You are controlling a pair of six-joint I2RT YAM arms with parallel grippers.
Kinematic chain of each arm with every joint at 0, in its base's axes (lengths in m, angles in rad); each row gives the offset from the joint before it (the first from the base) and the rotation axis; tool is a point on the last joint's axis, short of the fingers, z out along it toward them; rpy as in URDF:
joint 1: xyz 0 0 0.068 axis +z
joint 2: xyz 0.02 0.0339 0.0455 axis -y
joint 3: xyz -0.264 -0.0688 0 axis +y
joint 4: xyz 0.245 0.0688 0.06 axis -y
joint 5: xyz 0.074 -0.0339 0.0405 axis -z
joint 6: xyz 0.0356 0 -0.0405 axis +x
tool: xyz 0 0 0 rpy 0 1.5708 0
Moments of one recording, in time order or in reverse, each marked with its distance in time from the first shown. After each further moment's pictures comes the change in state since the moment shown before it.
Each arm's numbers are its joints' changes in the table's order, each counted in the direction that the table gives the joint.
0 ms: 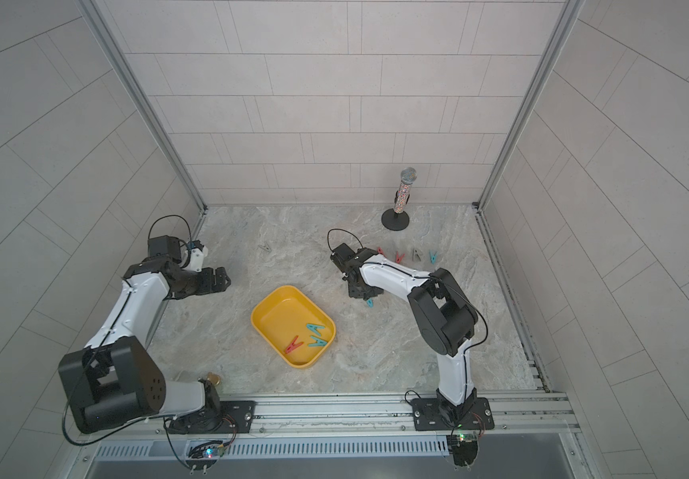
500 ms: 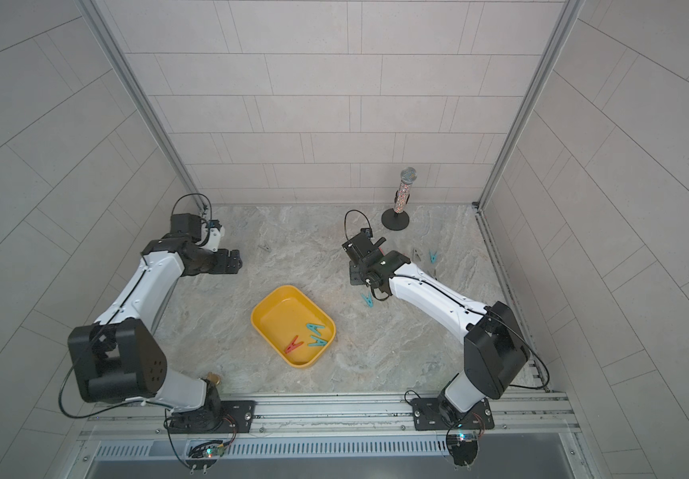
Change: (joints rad) left arm -0.211 -0.195 -0.244 0.006 -0.127 -0.038; right arm 0.014 0.327 0.129 0.188 -0.031 -0.087
